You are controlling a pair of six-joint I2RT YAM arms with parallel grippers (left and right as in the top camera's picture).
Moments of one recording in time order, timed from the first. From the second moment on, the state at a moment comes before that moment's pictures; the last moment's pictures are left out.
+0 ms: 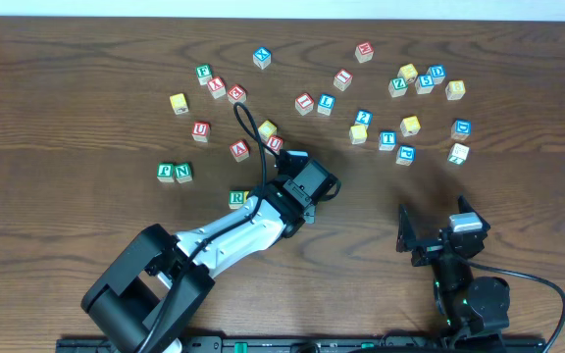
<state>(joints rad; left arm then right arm) -0.79 1.76 0.97 -0.39 -0.28 -0.66 0.16 0.01 0.01 -0.07 0.00 0.01</state>
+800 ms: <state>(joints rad) -0.79 1.76 0.97 -0.40 -0.26 -0.67 0.16 0.01 0.01 -0.07 0.00 0.01</state>
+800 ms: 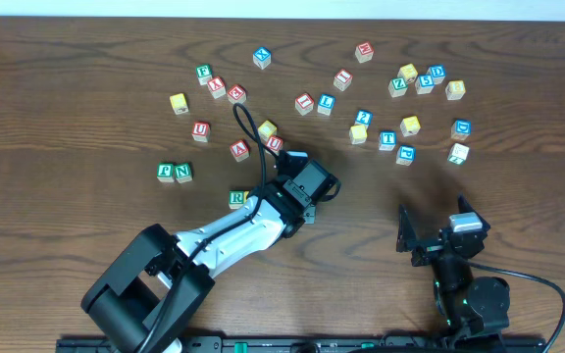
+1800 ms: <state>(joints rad) -0.79 1.76 0.97 -0.41 -0.29 -0.67 0.16 0.01 0.01 -0.07 0.00 0.01</state>
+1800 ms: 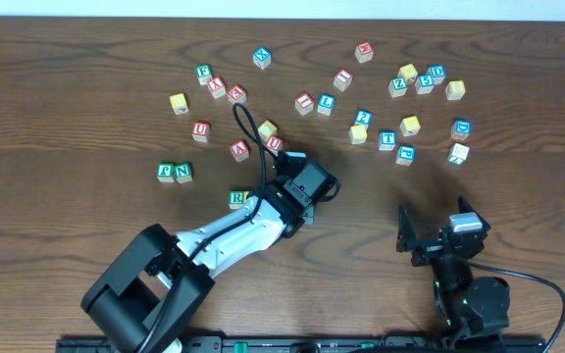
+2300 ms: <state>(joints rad) -0.79 1.76 0.97 -0.41 -0.29 -0.67 0.16 0.01 0.01 -0.07 0.00 0.01</state>
